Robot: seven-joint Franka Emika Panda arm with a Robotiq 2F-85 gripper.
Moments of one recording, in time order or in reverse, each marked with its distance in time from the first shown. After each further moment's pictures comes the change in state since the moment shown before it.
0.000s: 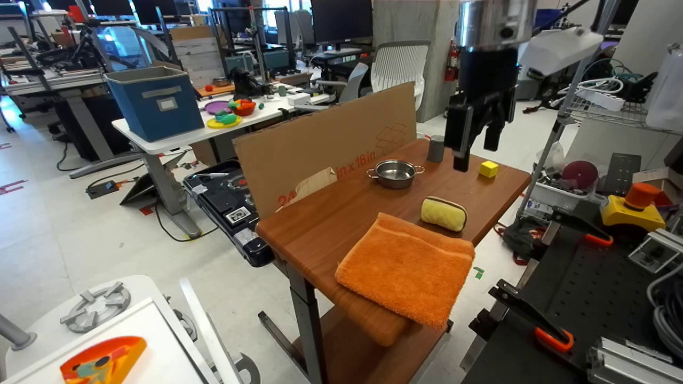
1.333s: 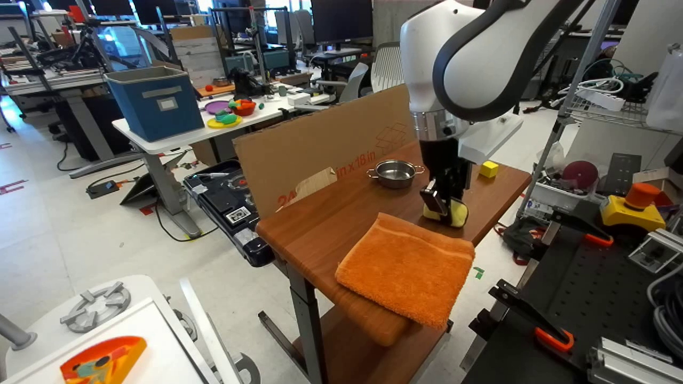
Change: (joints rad) arm 0.096 0.413 -0.099 0.245 -0.083 0.011 -0.003
